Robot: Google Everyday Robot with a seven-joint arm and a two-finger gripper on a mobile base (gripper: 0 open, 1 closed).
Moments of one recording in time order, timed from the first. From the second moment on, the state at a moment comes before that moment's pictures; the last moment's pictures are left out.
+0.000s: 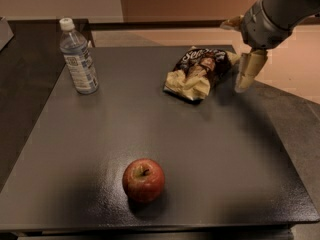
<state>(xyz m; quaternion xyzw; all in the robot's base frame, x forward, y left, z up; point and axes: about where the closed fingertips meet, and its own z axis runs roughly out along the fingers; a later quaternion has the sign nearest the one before) 0.610 -0.188 0.932 -0.73 0.63 -0.03 0.26</state>
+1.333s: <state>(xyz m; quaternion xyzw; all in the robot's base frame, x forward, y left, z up) 0.663 -0.162 0.866 -0.83 0.54 -0.02 0.15</state>
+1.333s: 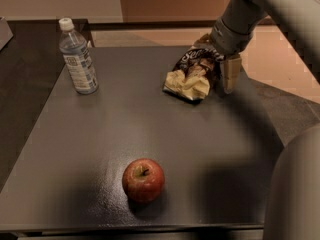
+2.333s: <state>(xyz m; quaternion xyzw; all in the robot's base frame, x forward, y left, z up) 0.681 -0.149 0.854 -0.84 0.52 -0.03 0.14</state>
